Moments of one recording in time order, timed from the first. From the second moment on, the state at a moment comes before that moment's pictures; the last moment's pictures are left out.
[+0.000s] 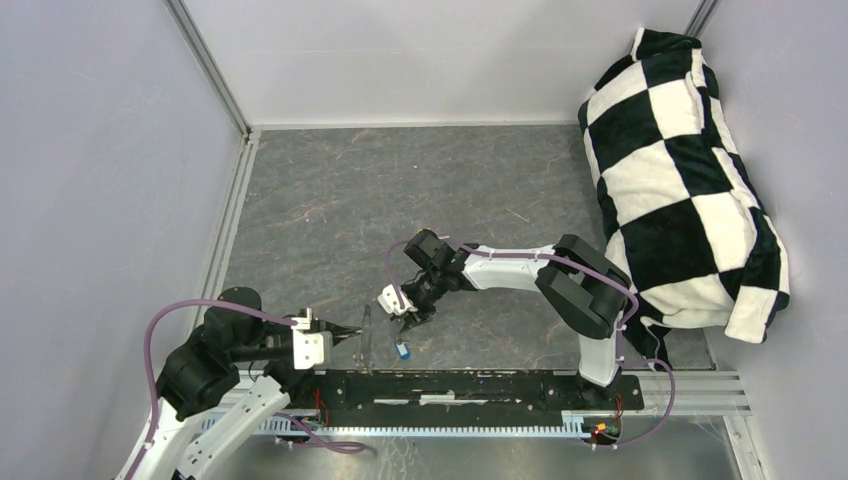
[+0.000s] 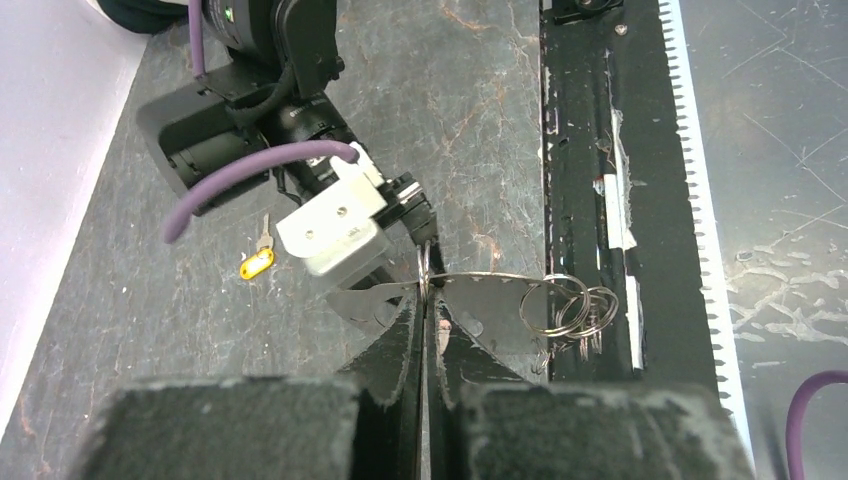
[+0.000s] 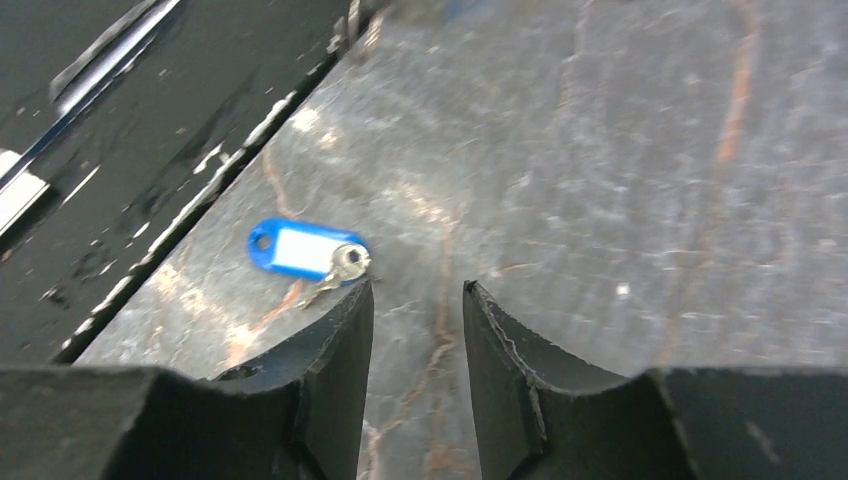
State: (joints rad) left arm -0.63 0.28 0.82 -0.94 0.69 0.67; right arm 0.97 1.89 1.13 -0.21 -0.88 -1.05
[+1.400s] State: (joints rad) left arm -0.63 0.29 0.84 -0.94 0.69 0.67; right arm 0.99 2.01 1.22 -0.37 -0.92 -1.20
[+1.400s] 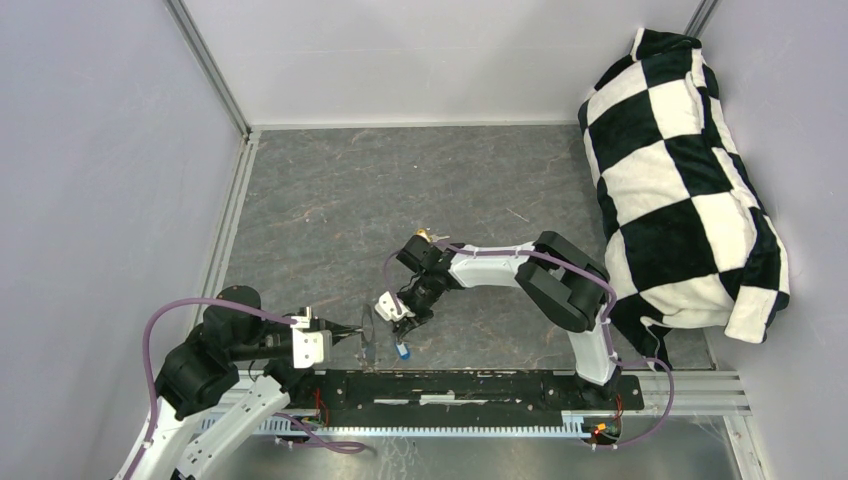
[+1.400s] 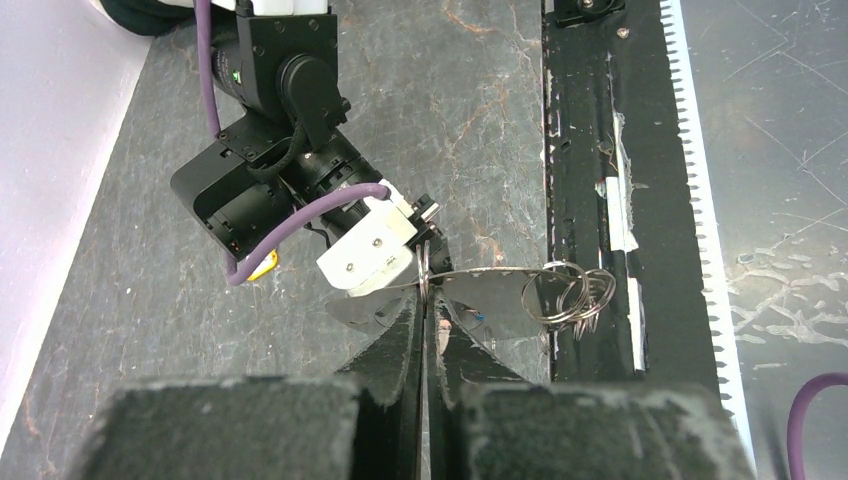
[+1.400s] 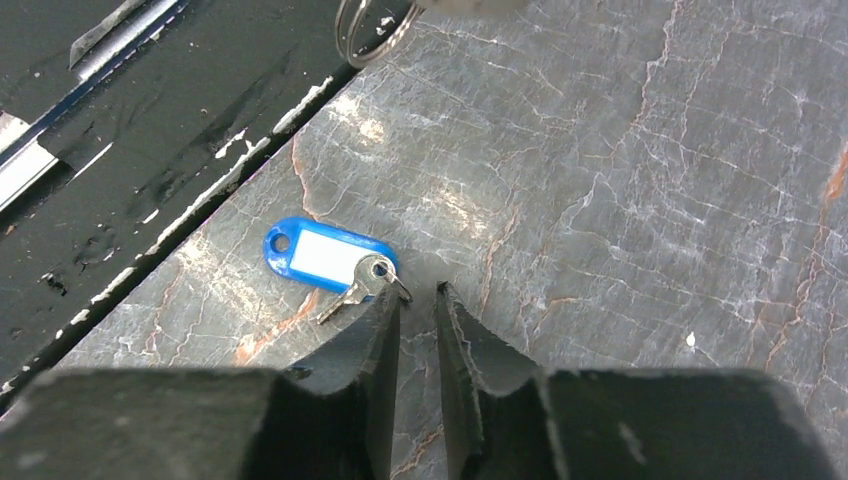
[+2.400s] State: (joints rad) left arm -0.63 0.45 0.81 -0.83 0.86 0.63; right arm 1.02 1.20 0.80 -0.10 -0.57 -0.70
